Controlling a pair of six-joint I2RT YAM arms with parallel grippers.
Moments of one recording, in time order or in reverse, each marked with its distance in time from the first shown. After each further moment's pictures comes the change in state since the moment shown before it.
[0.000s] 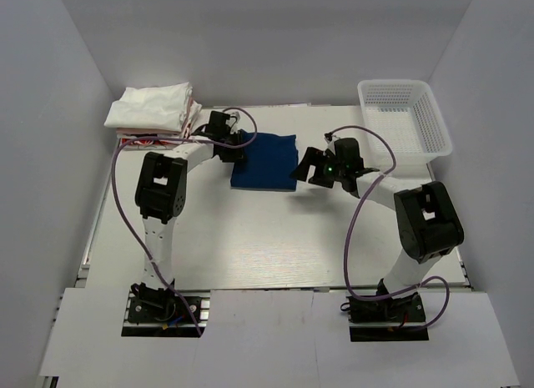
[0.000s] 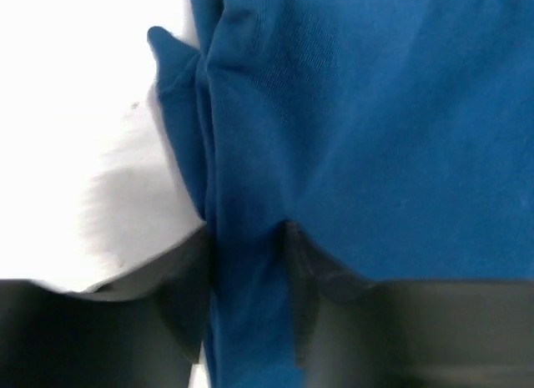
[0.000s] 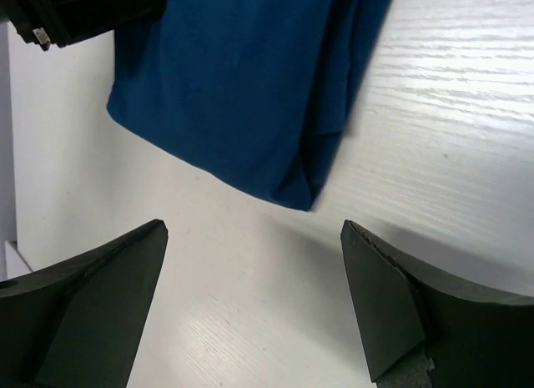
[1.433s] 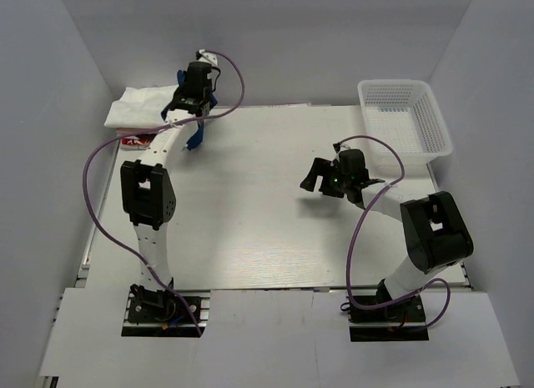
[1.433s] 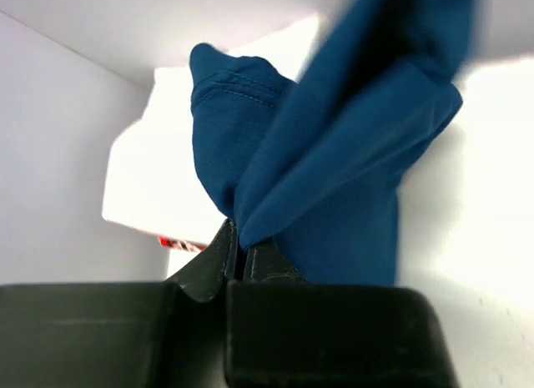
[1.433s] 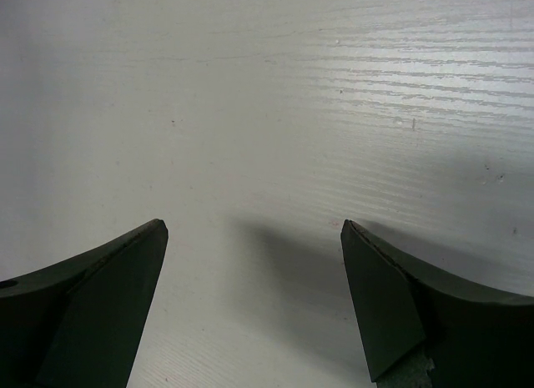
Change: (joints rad) left arm 0.039 -0.127 0.313 -0.006 -0.815 0.643; right arm -0.006 -0.100 -0.147 -0.004 0.175 -0.053
